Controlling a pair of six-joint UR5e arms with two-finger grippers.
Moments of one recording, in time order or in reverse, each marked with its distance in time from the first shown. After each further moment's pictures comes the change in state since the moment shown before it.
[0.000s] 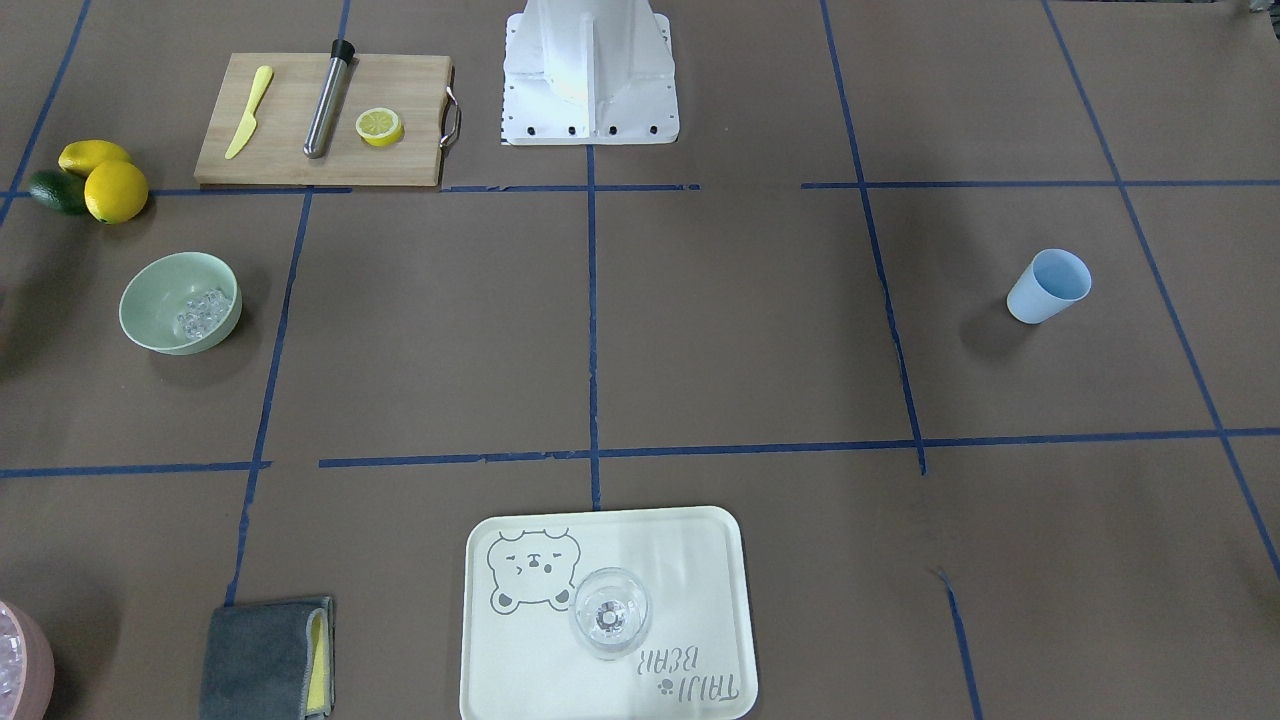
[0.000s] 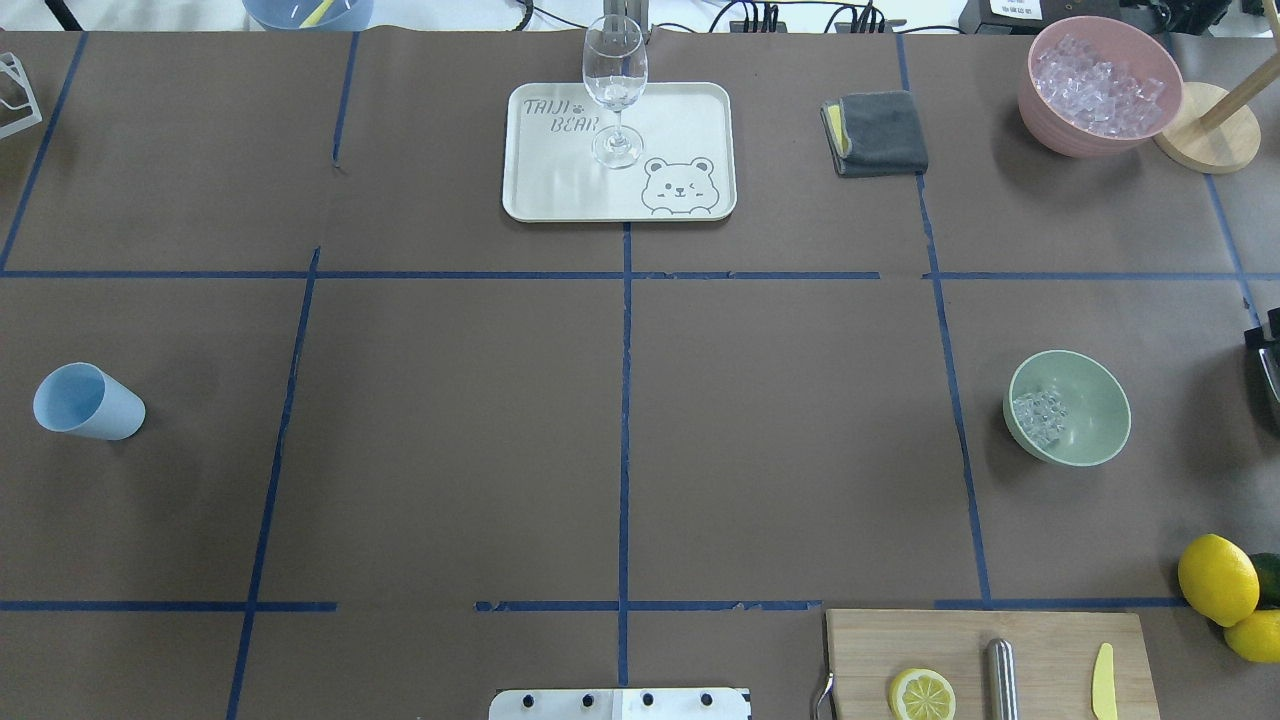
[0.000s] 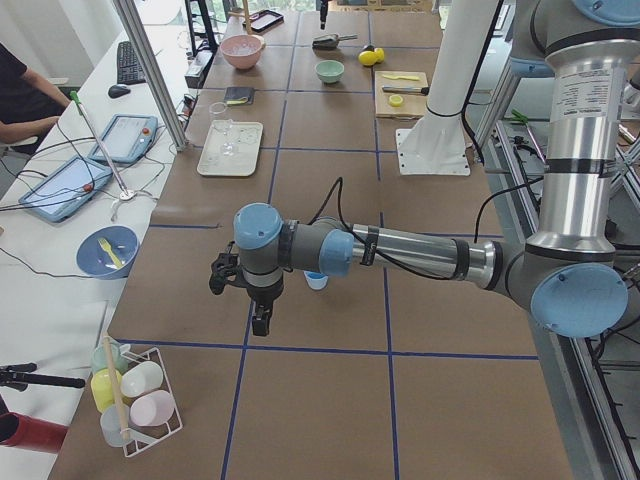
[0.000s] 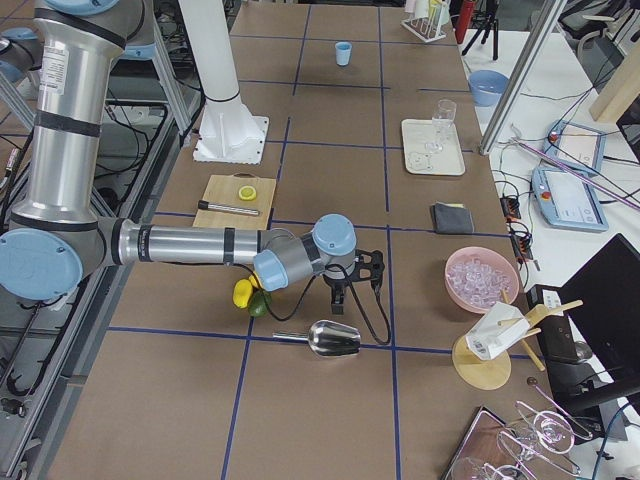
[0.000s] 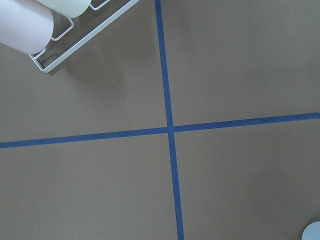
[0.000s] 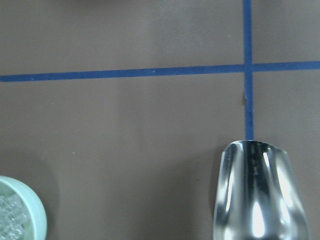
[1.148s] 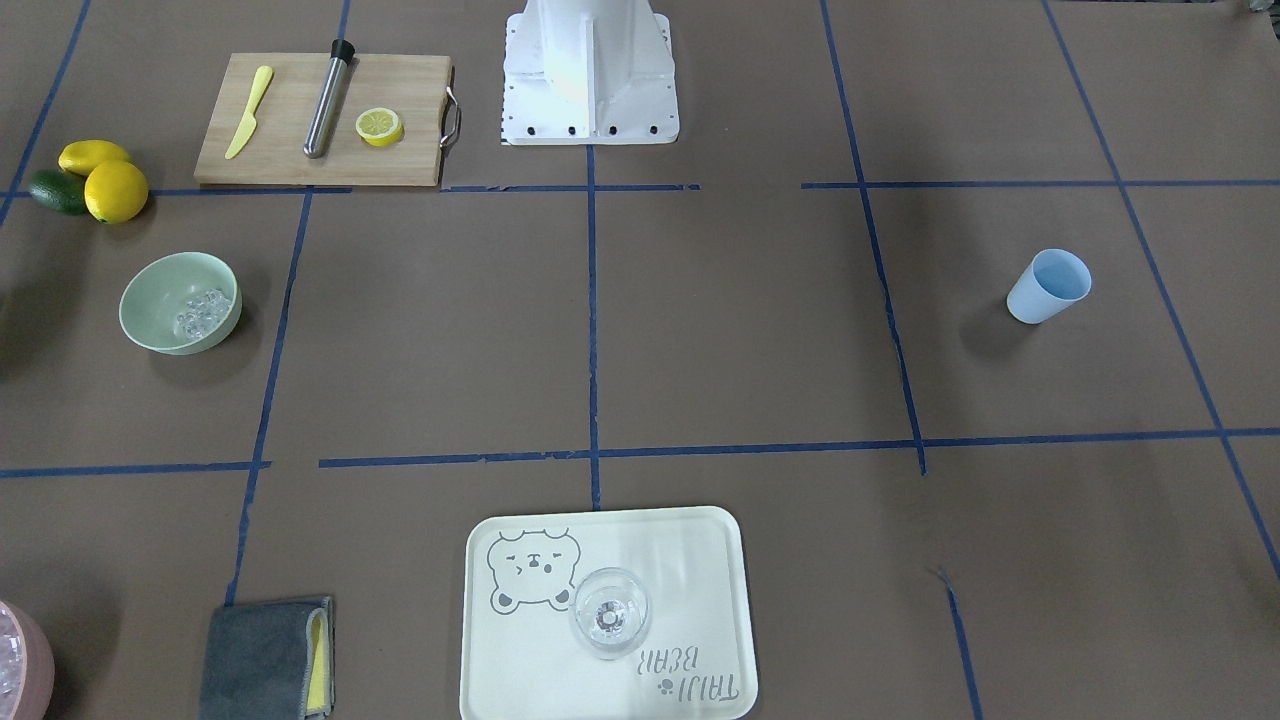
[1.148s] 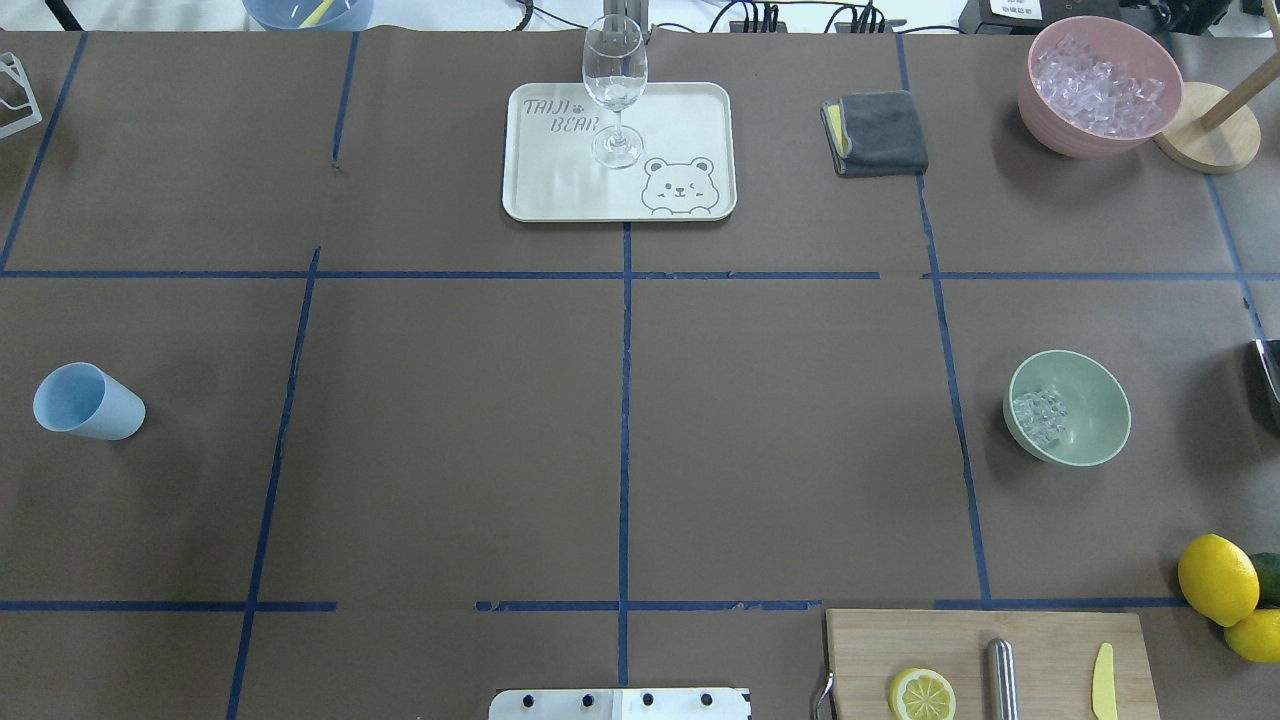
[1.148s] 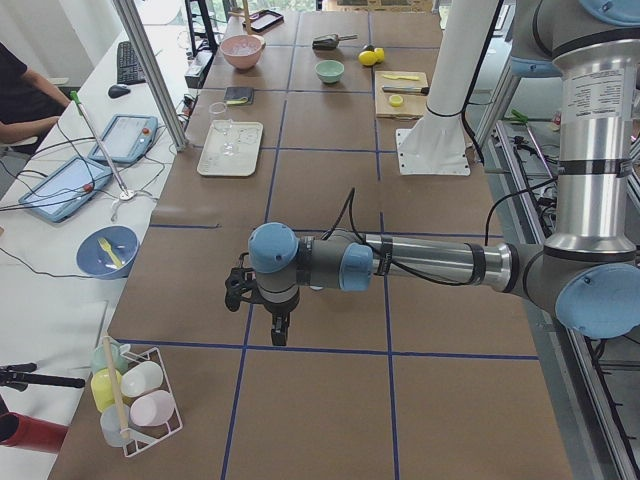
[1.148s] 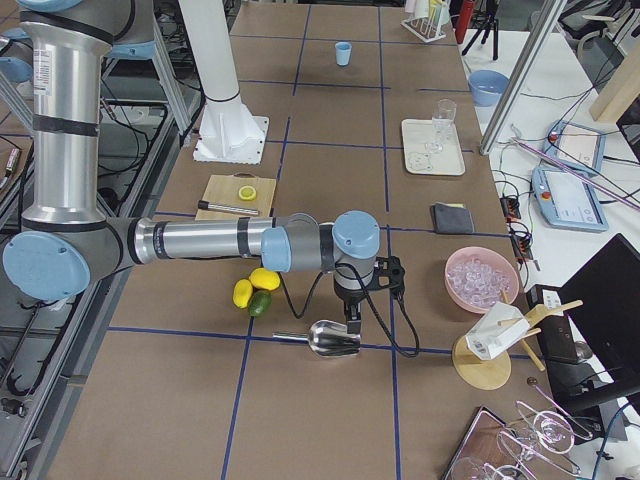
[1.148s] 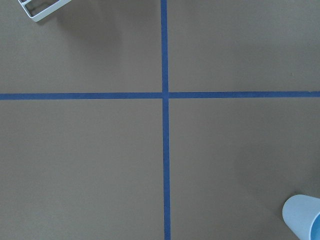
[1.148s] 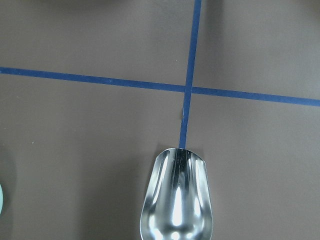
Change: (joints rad) left arm -0.044 0.056 -0.004 0.002 -0.072 0.002; right arm 0.155 0.097 0.031 -0.370 -0.049 -0.385
